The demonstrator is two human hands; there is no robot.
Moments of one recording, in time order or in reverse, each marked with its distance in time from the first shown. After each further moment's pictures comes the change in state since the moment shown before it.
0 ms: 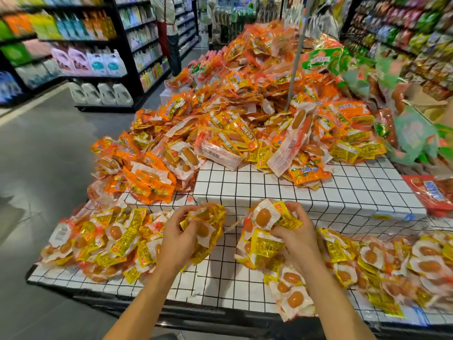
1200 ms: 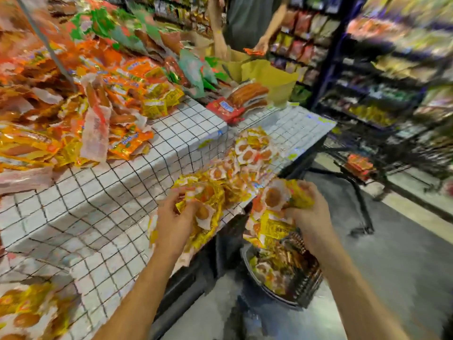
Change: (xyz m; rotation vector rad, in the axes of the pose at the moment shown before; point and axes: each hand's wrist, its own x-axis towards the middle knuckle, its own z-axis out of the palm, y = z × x) left_hand -0.122 0.088 0.186 -0.099 -0.710 0.112; right_hand -0.222 0.025 -0.203 0.120 0.839 -0.103
